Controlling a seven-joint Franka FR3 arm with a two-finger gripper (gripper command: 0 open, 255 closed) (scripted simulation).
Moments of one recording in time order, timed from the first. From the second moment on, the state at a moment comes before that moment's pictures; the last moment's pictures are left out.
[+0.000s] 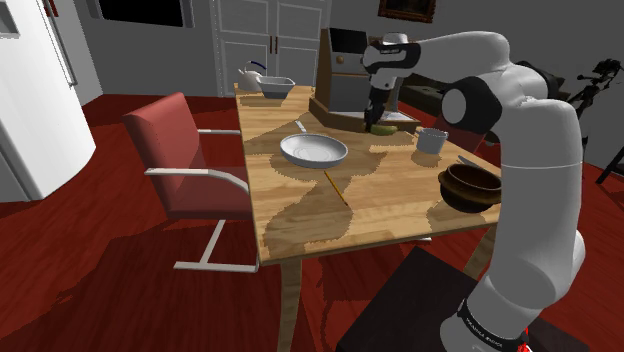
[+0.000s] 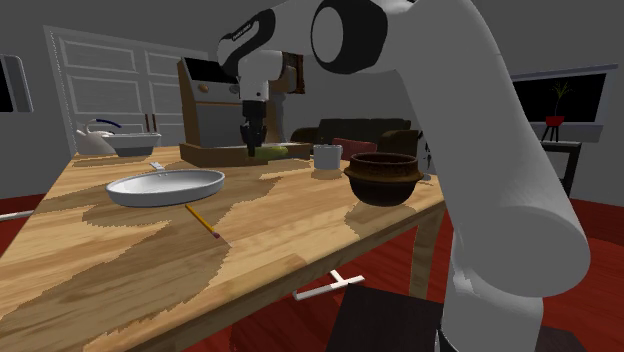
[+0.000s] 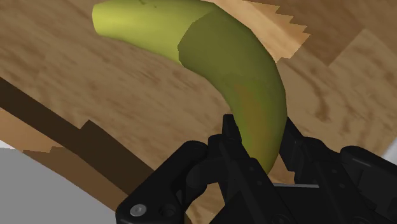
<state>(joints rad) -0.19 0.43 -0.45 -1.31 0.23 1.72 -0.69</state>
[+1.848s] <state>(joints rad) -0.15 0.25 -0.48 -1.26 0.16 1.50 -0.66</state>
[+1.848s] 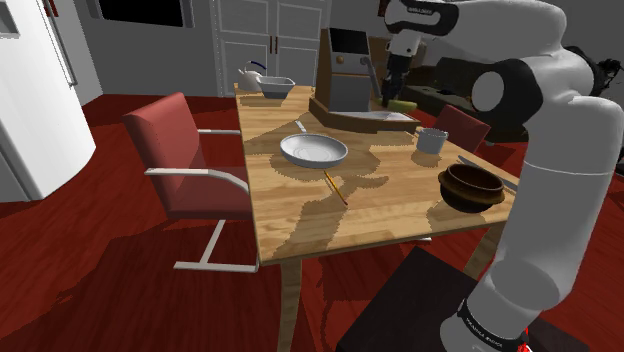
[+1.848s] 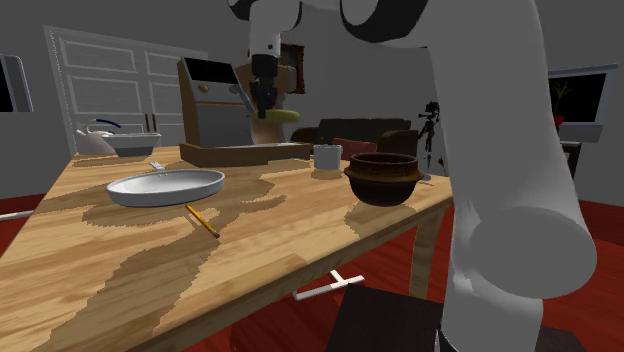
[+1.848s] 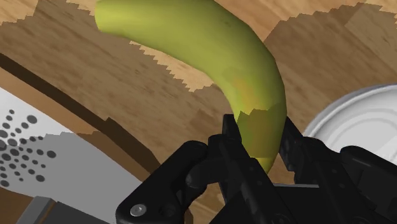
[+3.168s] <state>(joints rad) -0.13 -0.66 -0.32 -2.13 -0.15 1.52 -0.45</state>
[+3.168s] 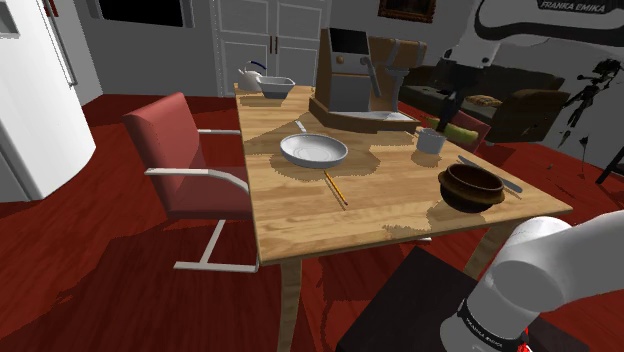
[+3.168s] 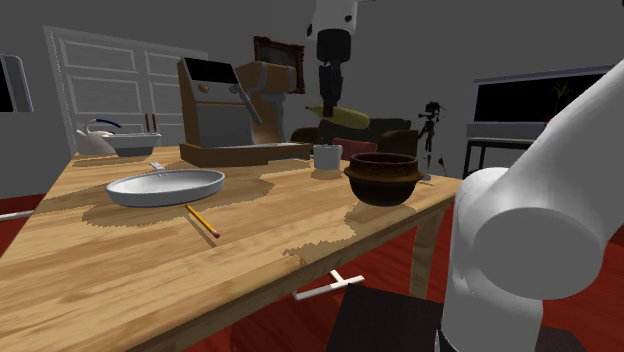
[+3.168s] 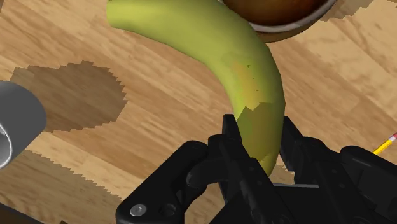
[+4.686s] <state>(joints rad) -0.22 -1.09 -0.28 -2.54 -0.20 1.49 -0.43</state>
